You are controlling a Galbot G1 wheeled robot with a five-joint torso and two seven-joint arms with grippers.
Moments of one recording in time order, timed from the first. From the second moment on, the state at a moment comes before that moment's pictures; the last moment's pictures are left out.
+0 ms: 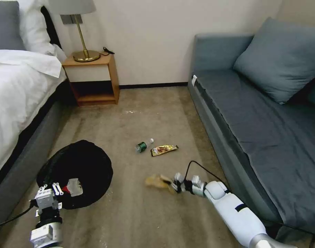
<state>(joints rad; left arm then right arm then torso) 1.76 -1.37 -0.76 -1.96 -0.07 -0.33 -0.34 -0.77 1.32 -0.01 0.90 0.17 0.29 -0.59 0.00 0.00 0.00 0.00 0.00</state>
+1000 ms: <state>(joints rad) 1.75 -1.38 -0.76 -1.97 -0.09 -0.33 -0.35 -0.65 1.53 -0.58 1.17 0.50 0.17 -0.13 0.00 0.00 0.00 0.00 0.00</state>
